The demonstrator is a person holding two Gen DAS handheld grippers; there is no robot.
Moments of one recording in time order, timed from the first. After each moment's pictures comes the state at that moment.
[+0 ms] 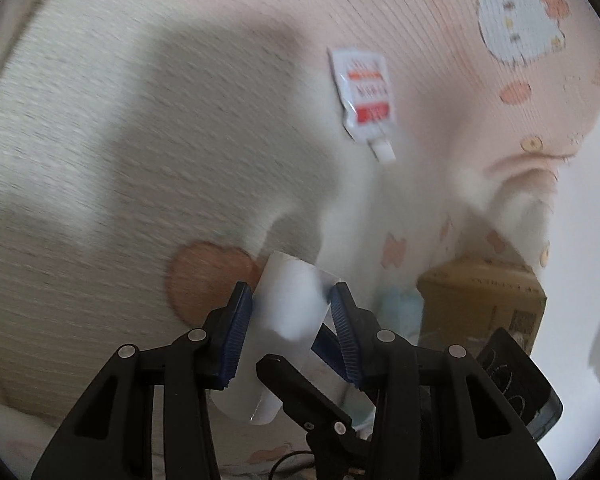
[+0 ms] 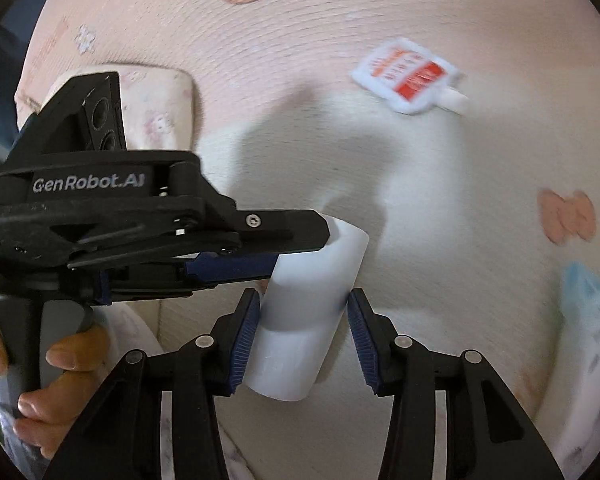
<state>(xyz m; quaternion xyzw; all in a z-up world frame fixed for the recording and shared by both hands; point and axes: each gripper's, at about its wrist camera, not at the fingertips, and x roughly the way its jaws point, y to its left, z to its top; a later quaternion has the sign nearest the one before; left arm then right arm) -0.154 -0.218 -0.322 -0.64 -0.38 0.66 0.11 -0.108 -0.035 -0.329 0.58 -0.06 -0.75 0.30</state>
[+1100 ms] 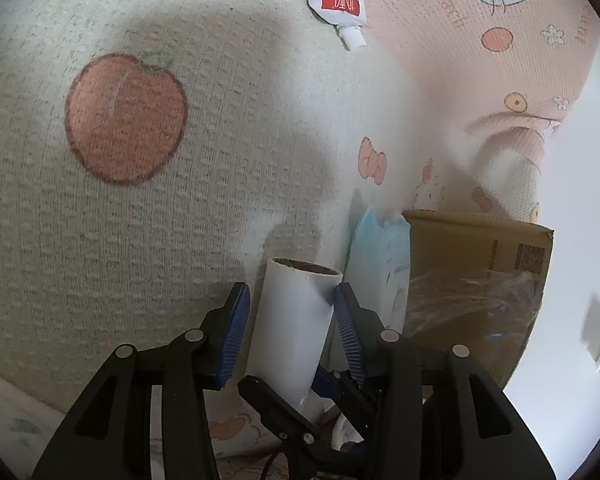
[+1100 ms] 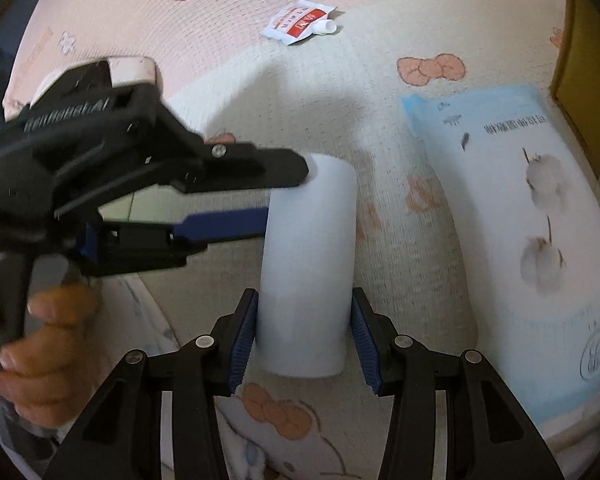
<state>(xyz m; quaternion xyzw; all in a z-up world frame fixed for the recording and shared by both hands) -0.099 -0.159 -0.339 -0.64 -0.41 0.63 0.14 -0.054 0.073 -0.326 0.60 -0.06 -0.75 0.26</state>
